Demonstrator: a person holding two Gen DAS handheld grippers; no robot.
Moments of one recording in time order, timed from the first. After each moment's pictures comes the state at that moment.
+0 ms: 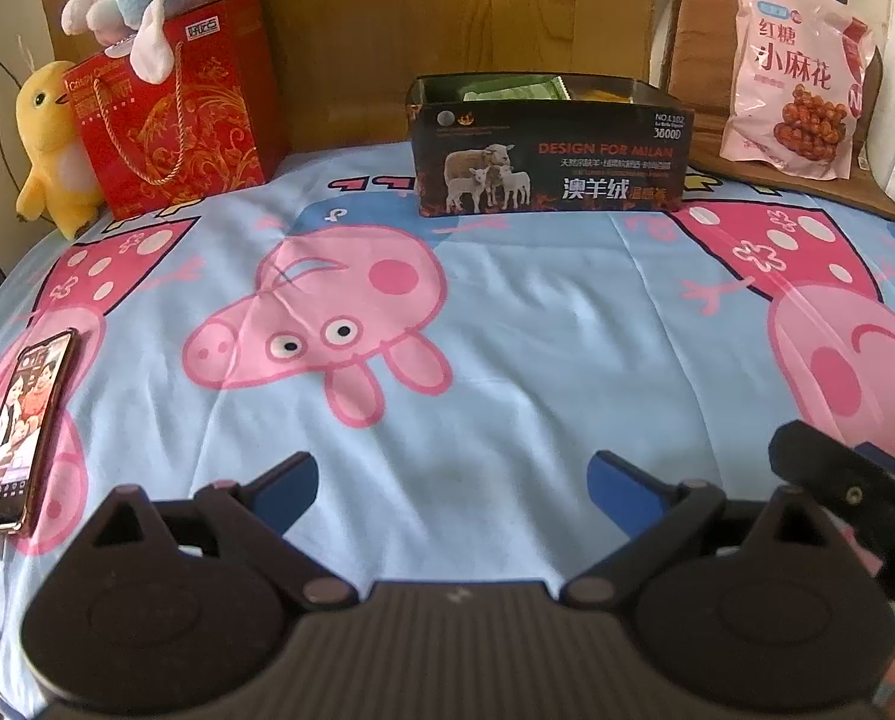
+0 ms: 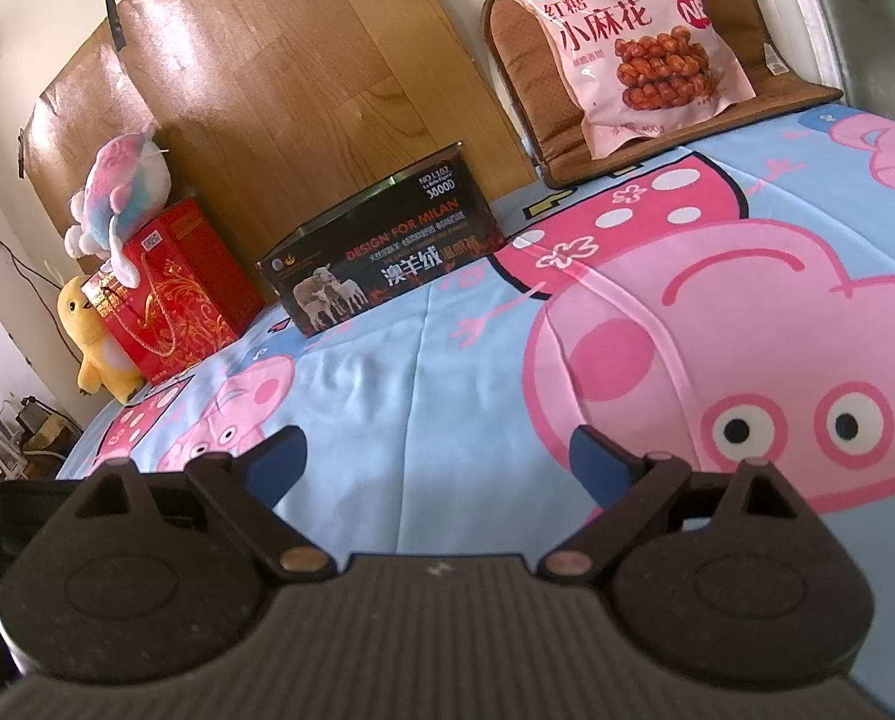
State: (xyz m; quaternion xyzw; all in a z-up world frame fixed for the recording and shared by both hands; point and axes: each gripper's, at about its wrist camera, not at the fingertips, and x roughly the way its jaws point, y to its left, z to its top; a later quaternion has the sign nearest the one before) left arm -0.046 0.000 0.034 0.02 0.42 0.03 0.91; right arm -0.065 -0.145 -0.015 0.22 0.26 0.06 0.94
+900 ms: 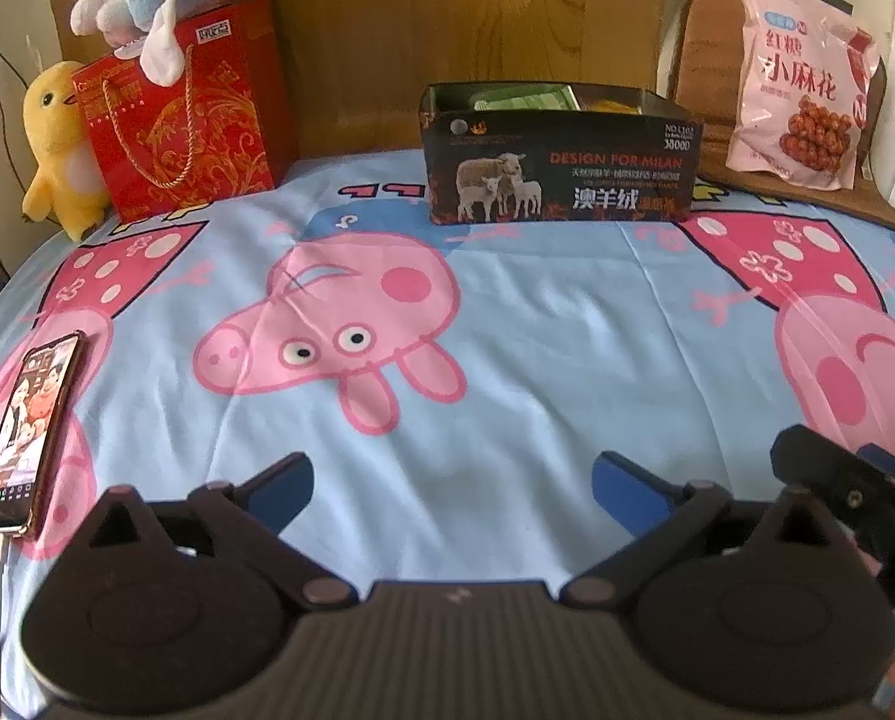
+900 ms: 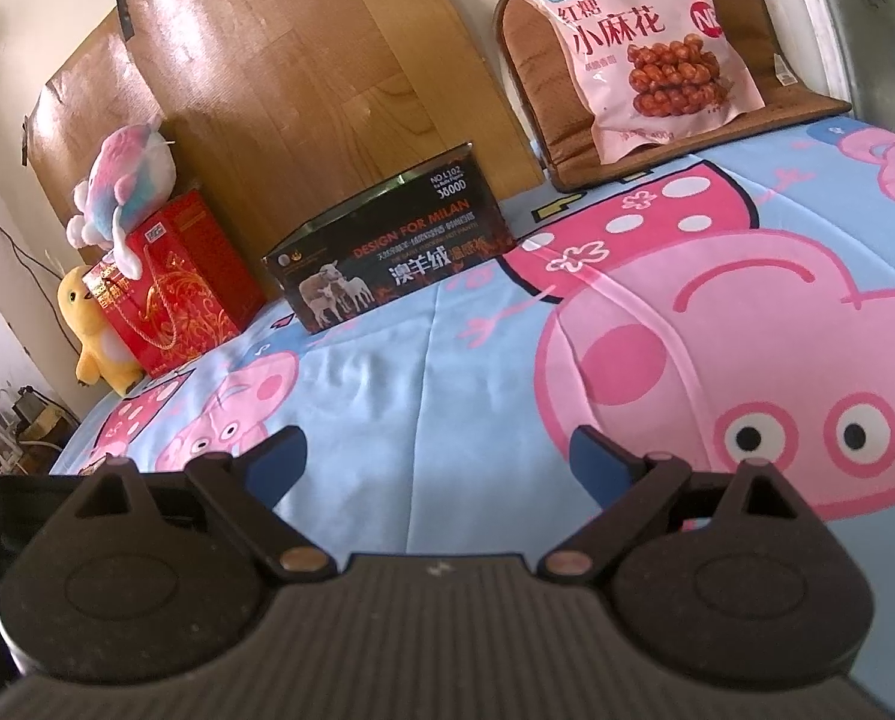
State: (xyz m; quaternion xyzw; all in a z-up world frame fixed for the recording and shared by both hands) left arm -0.047 0.006 0.037 0.02 0.41 0.03 0.91; right arm -0.062 -0.141 -0.012 0.20 0.26 0.06 0.94
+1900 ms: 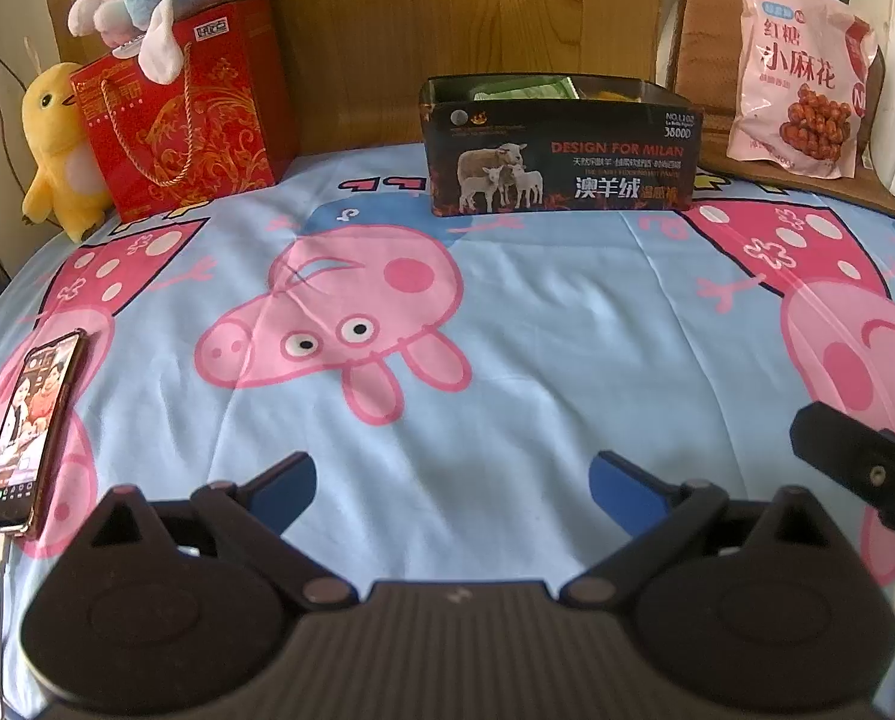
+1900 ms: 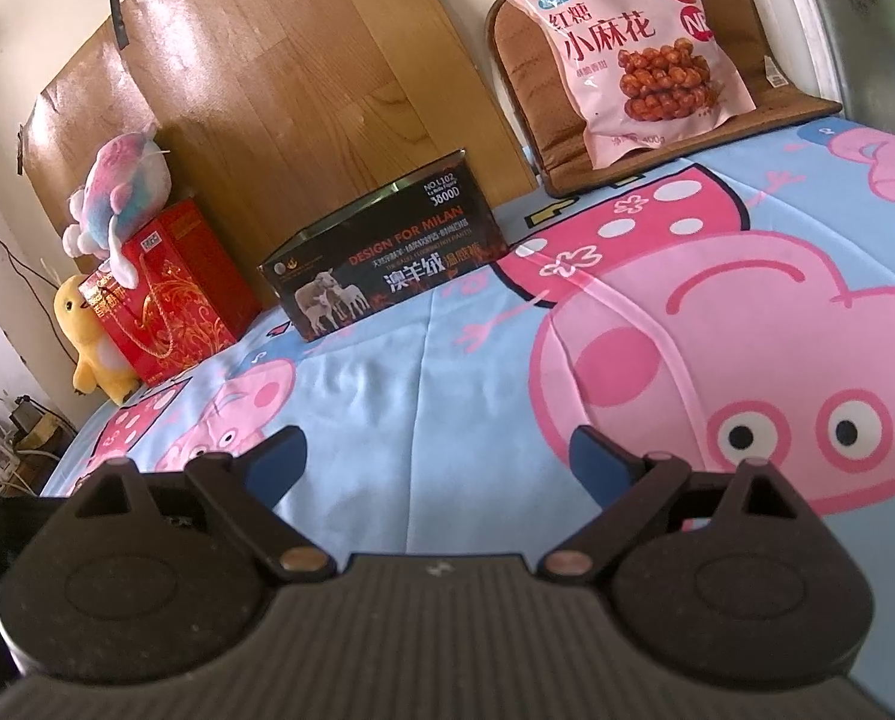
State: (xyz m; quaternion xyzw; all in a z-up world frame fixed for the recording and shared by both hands) left arm -0.048 0.007 0.031 0.03 0.41 0.03 0.91; right arm -0.066 -0.141 -0.012 0.21 0.26 0.05 0.94
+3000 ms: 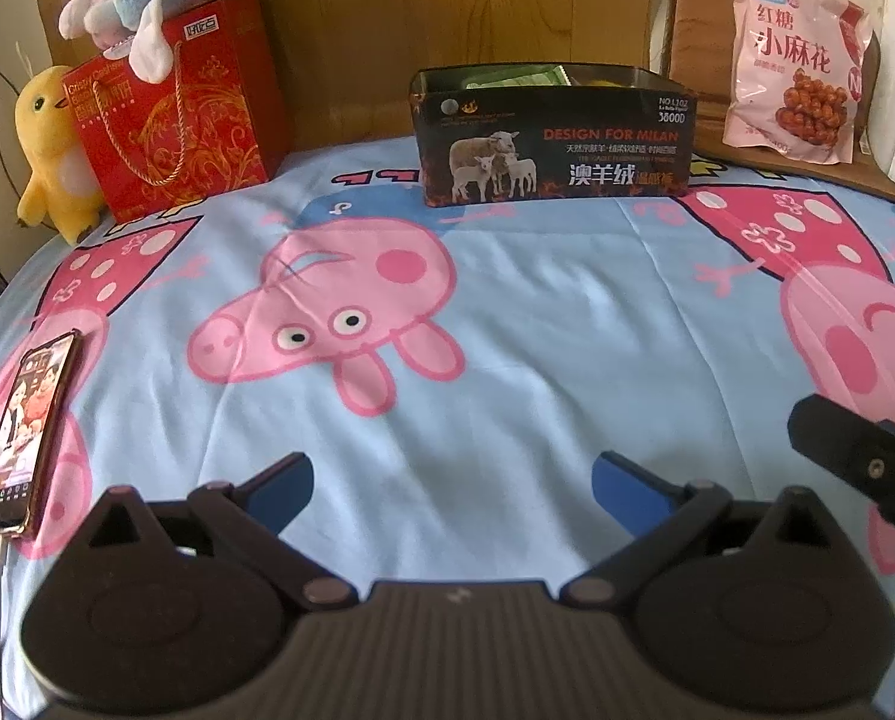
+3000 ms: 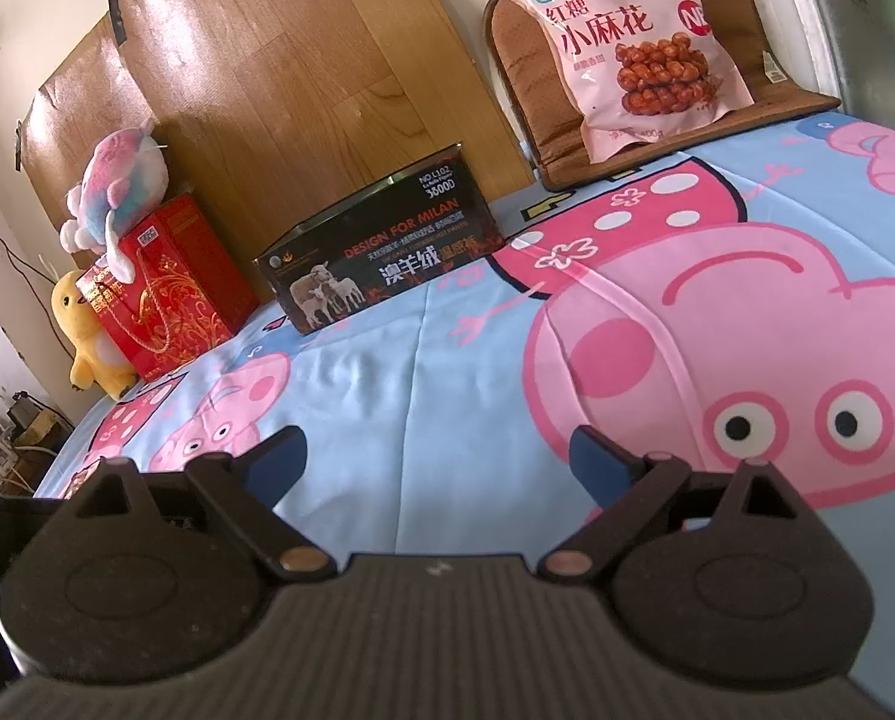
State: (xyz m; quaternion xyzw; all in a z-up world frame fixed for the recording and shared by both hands) left arm -0.048 0.004 0.026 0.04 0.42 0.03 0.91; right arm -0.065 -0.143 -0.015 0.21 0.26 0.05 0.94
